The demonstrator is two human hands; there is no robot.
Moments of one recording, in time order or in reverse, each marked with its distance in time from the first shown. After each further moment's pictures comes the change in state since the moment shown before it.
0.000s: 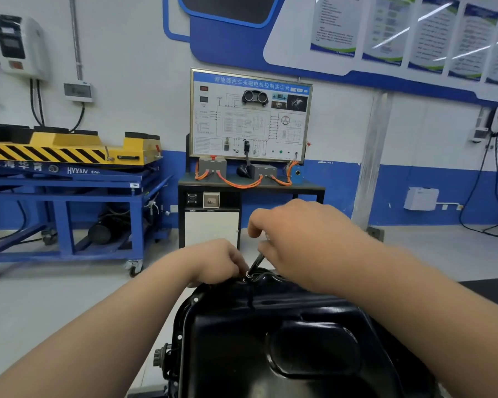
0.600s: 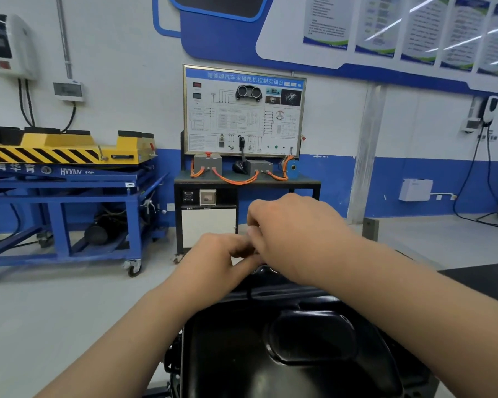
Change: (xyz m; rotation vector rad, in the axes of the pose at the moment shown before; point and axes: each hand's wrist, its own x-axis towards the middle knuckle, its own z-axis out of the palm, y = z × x) left_hand -0.035 0.003 0.030 -0.156 0.530 0.534; right_hand 0.003 -0.008 0.004 -0.035 0.039 0.108
